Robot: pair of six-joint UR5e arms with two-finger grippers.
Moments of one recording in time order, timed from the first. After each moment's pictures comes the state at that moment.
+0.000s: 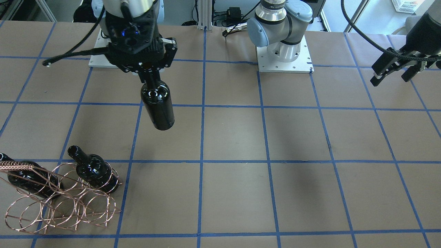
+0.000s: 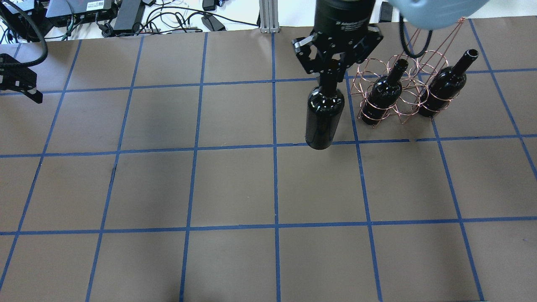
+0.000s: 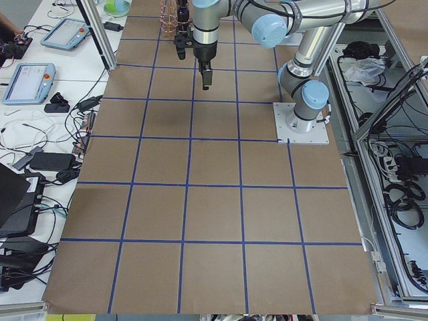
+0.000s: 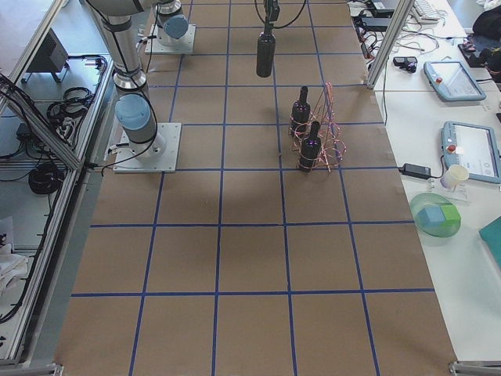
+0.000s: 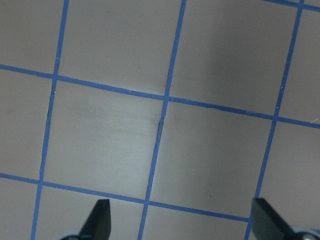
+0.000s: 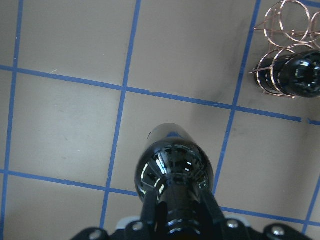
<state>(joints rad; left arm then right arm) -1.10 -1.49 -1.57 -1.60 1.56 0.27 1.78 -1.45 1.28 -1.40 -1.57 0.01</state>
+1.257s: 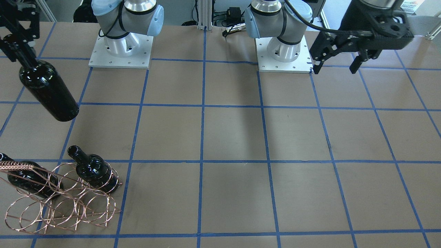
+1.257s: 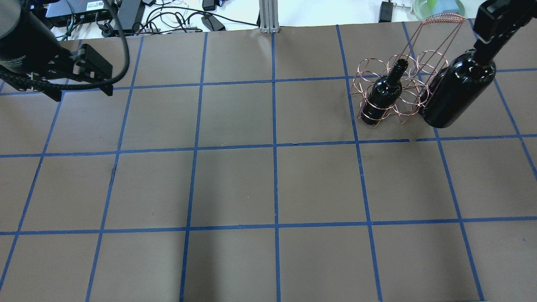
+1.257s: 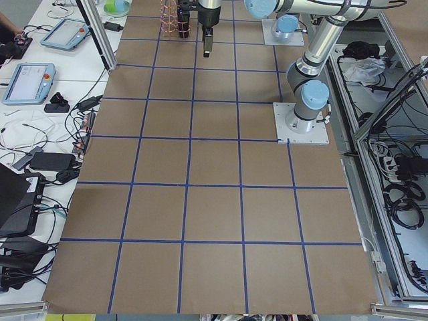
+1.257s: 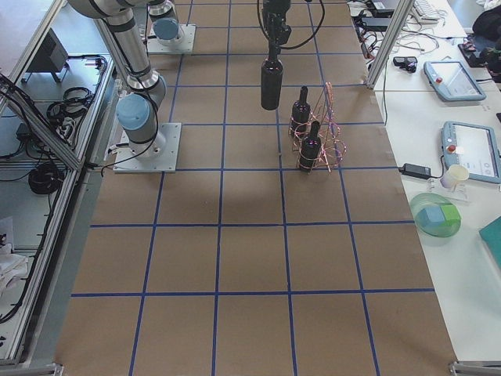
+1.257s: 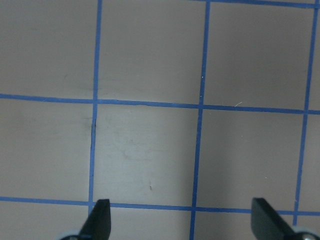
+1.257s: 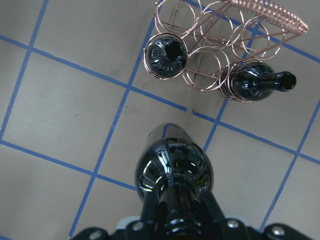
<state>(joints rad) -1.46 -1.45 -1.56 -1.59 1.57 0.08 1.34 -1.58 1.28 -1.32 -1.61 -0.64</state>
